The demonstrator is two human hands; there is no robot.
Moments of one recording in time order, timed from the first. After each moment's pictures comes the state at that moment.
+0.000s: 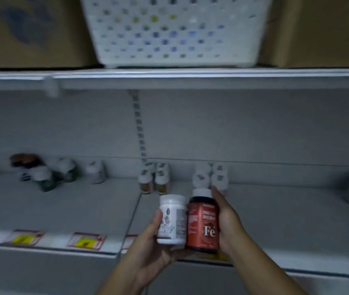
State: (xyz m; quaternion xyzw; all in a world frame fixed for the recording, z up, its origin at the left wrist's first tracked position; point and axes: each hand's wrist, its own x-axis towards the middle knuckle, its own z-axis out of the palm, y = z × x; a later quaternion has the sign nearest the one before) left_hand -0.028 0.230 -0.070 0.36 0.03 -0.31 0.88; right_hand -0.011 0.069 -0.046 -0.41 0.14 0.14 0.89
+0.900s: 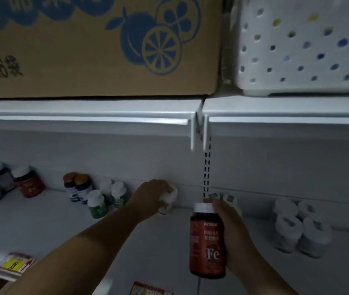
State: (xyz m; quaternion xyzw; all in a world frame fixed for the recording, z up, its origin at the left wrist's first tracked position) left_hand 0.205 0.442 -0.053 0.96 -0.23 0.09 0.17; right_hand 0.093 0.220 -0.035 -0.50 0.05 0.08 0.86
